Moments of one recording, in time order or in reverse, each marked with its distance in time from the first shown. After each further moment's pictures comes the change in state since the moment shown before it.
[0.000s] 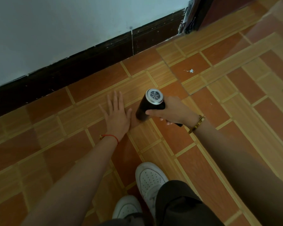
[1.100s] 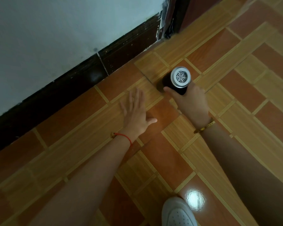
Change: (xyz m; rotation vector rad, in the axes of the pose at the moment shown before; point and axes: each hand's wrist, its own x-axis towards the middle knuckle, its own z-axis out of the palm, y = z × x) left_hand 0.122 0.122 0.010 0.056 -0.275 0.312; right_hand 0.077 0.083 -0.077 0.075 0.747 0.277
